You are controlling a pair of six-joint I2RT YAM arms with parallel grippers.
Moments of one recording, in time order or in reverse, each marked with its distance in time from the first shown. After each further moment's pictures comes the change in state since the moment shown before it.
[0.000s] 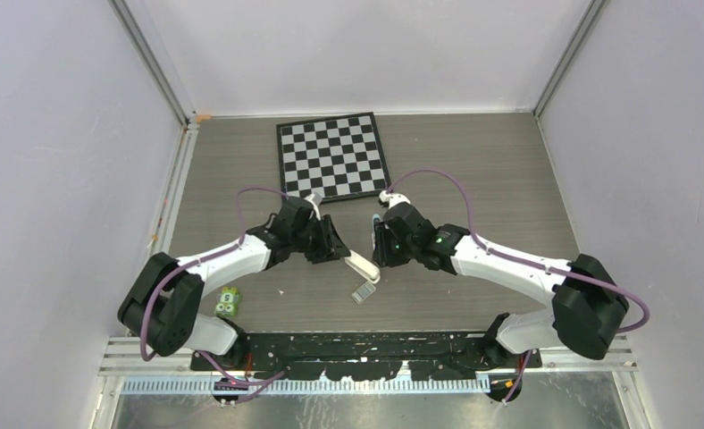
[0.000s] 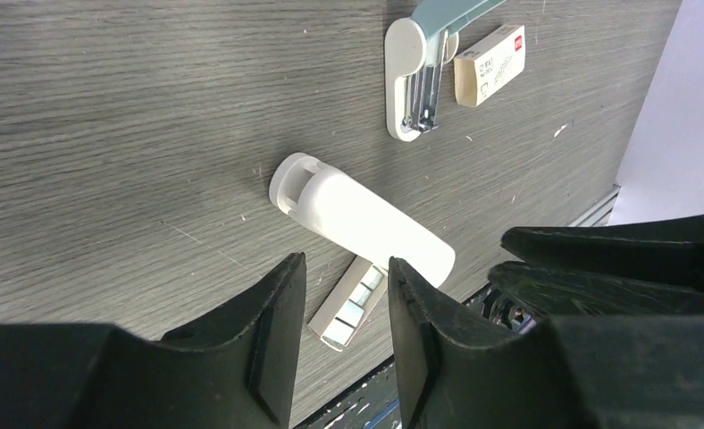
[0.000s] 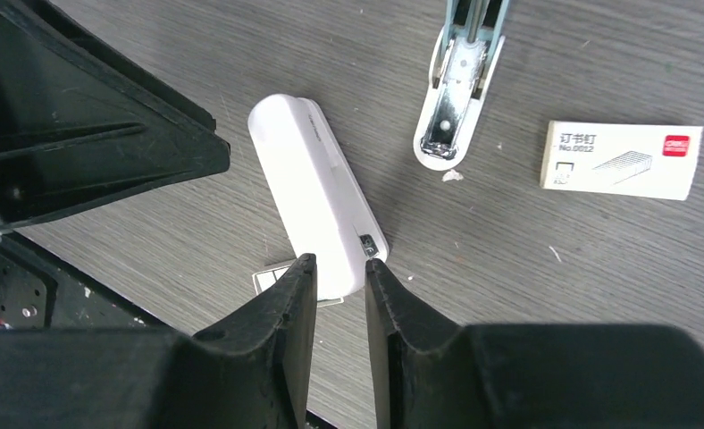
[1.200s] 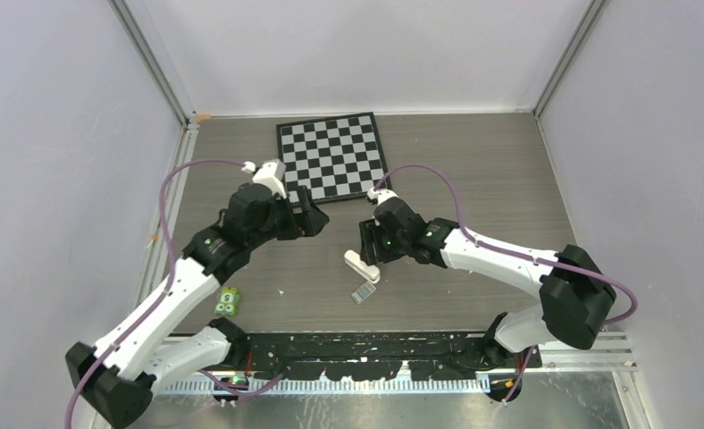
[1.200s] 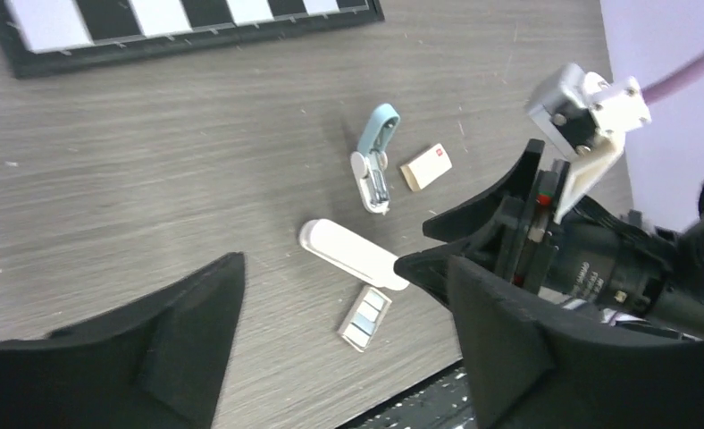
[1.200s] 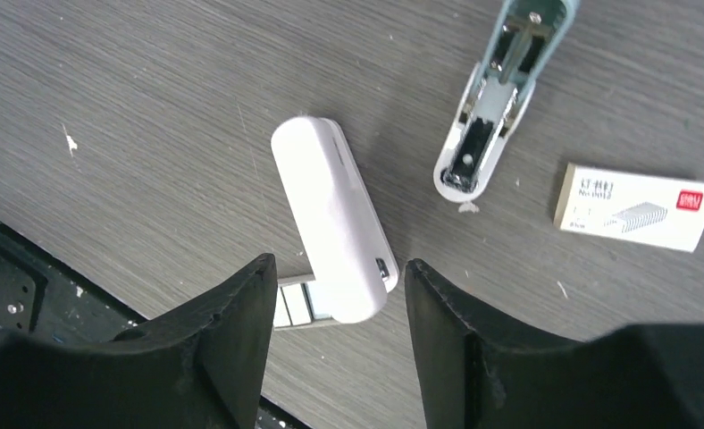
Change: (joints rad) left arm -0.008 -0.413 0.224 -0.370 -0.295 0.237; right arm 0.010 0.072 0.053 -0.002 -0.021 -0.060
